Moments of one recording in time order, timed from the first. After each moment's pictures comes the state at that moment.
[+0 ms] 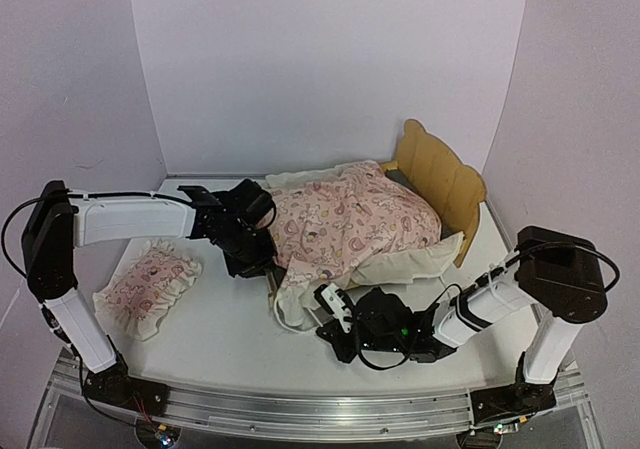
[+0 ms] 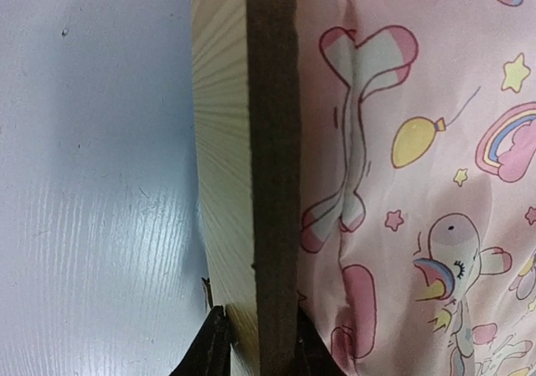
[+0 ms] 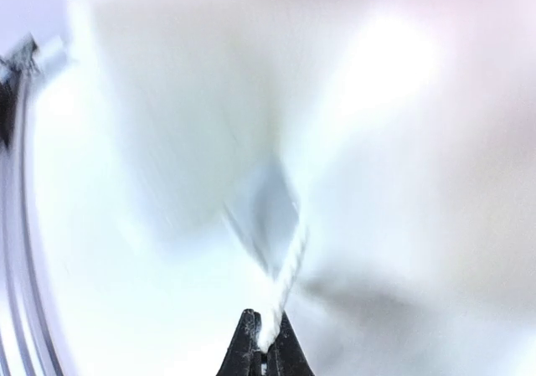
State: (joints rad) left arm -0.83 1.69 1.25 -0.64 0.02 -1.16; right arm 1.19 1.80 0.60 0.65 0.07 0.24
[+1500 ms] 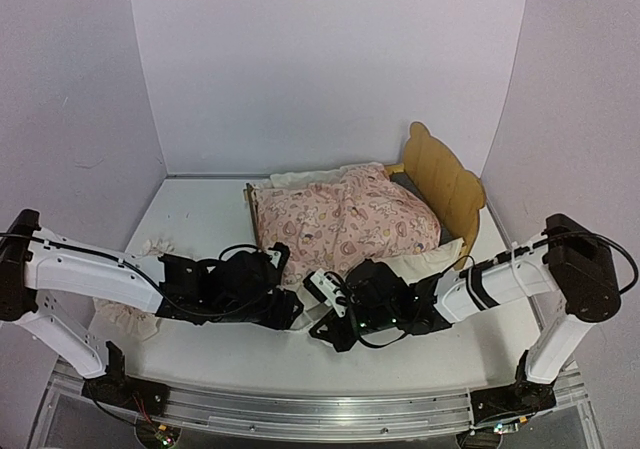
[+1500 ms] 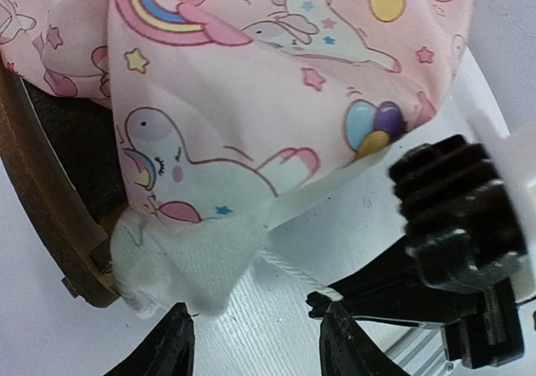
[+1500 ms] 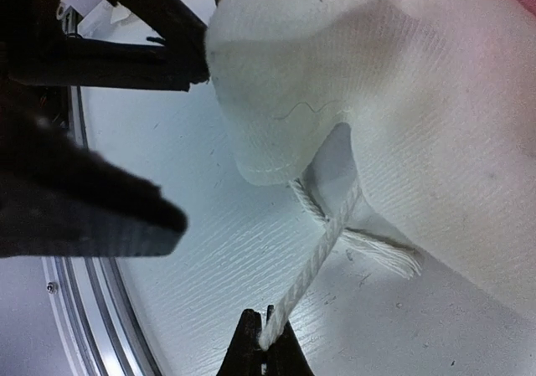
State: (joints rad) left arm -1.24 1.43 0.86 -0.23 -0.27 -0.78; right arm 1.13 1.72 0.79 0.21 -0.21 0.32
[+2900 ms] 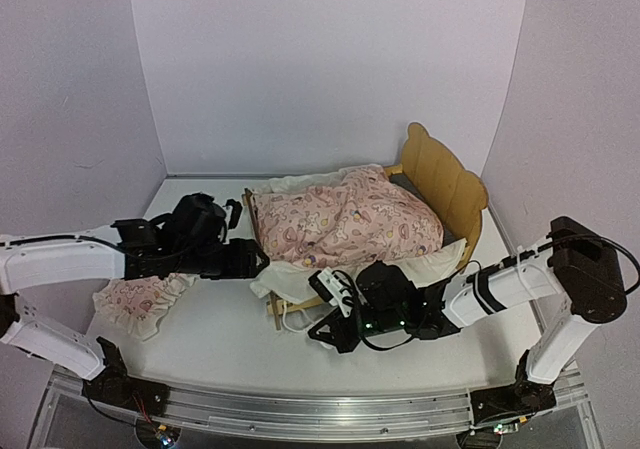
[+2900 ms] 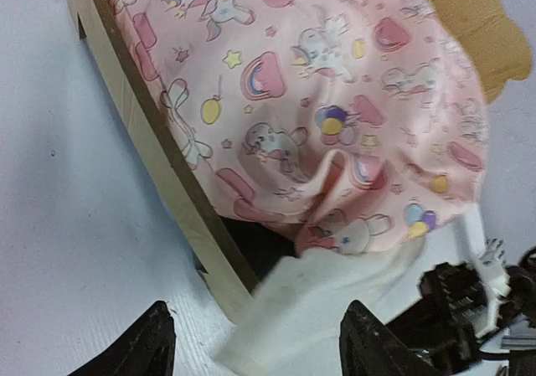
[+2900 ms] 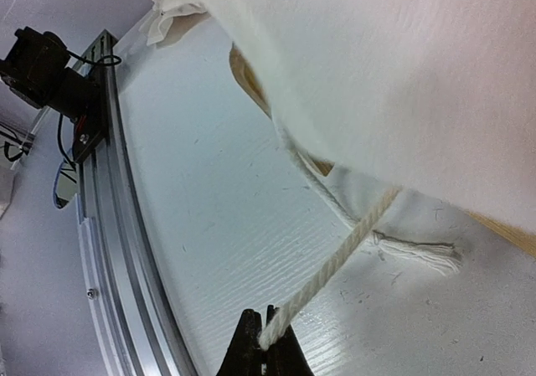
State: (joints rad) left arm -0.90 1.26 0.86 -0.33 -0.09 -0.73; right arm 1.12 1.68 0.71 0.35 -0.27 0.39
